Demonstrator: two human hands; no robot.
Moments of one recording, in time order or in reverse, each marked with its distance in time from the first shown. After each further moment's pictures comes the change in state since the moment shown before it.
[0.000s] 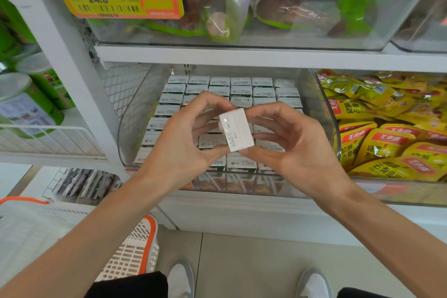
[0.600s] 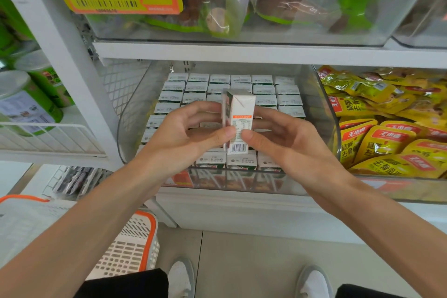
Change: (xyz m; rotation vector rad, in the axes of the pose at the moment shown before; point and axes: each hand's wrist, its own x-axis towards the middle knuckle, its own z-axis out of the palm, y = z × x) left_hand 0.001 0.006 -0.009 -0.125 -0.060 -0.328; right_hand 0.001 -0.002 0.002 0.127 -0.042 0.244
